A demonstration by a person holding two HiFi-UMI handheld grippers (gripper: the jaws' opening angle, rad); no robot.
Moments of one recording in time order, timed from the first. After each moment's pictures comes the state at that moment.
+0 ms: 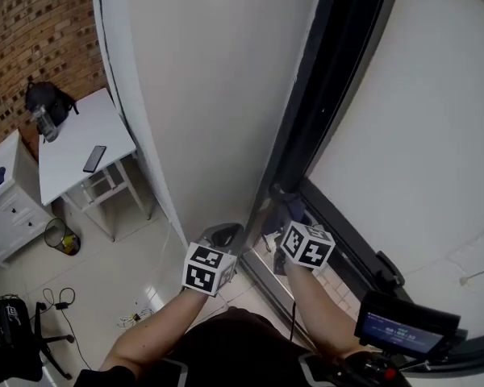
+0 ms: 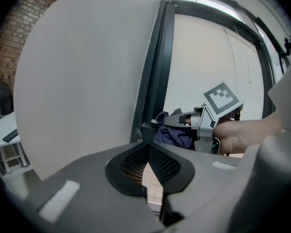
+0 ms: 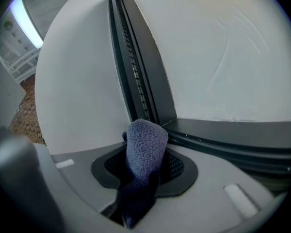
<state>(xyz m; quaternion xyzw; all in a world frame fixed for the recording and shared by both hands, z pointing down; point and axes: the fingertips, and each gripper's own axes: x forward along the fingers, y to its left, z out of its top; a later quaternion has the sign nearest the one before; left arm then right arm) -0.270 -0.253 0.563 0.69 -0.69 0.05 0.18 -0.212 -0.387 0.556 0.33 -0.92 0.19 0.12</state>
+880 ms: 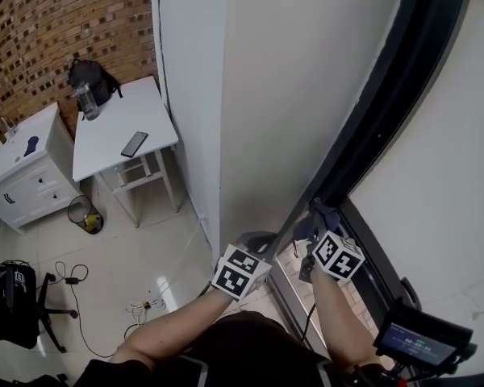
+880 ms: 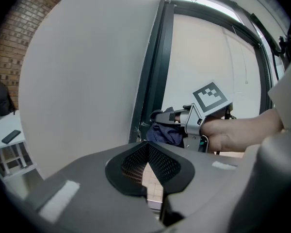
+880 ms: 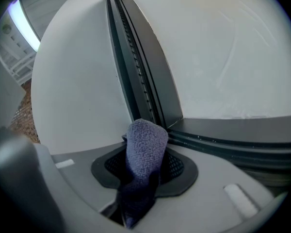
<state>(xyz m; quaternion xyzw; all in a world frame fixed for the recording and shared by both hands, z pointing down) -0.279 -0.239 0.549 0.70 -0.69 0.05 0.18 -0.239 -0.385 0.544 0.33 -0.92 0.19 0.11</state>
